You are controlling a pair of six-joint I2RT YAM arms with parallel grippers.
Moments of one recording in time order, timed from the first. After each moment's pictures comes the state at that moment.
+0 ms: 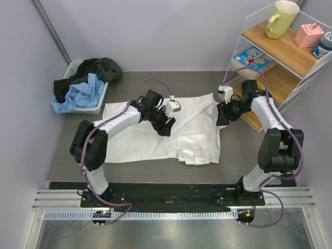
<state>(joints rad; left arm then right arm) -0.59 1.82 1.36 -0.54 0.50 0.34 -0.05 1.64 1.31 -0.91 -0.58 -0.60</state>
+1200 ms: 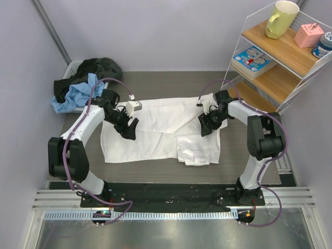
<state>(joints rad) -0.18 1.56 1.21 -0.96 0.60 0.63 0.17 1.83 1.19 -0.68 -0.51 -0.50</state>
